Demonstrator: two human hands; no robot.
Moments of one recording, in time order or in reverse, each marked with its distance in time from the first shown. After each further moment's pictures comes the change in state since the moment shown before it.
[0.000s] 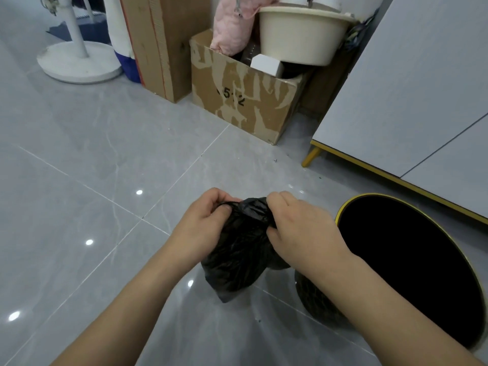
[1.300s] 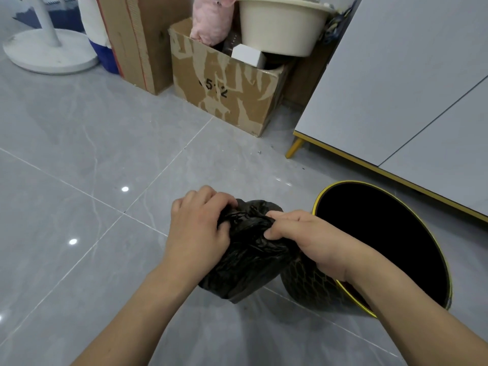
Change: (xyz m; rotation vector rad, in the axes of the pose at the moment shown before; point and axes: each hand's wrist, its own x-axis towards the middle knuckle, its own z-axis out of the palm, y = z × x) left_hand -0.019 -0.012 0.029 0.785 0.183 0.433; right_hand -0.034 0.024 -0.020 1.386 -0.496 0.518
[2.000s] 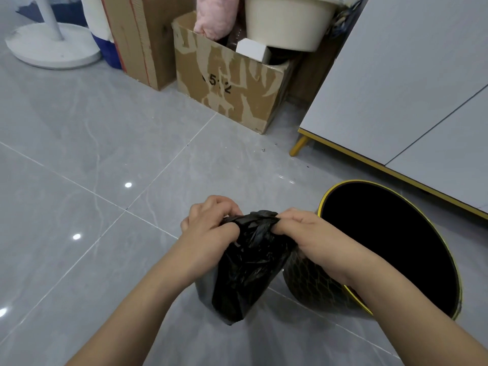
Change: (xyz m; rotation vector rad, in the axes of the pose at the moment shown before) left_hand 0.000 0.008 -0.009 -0.515 -0.333 -0.325; right_hand 0.006 0.005 0.000 -0.146 0.118 -0.031
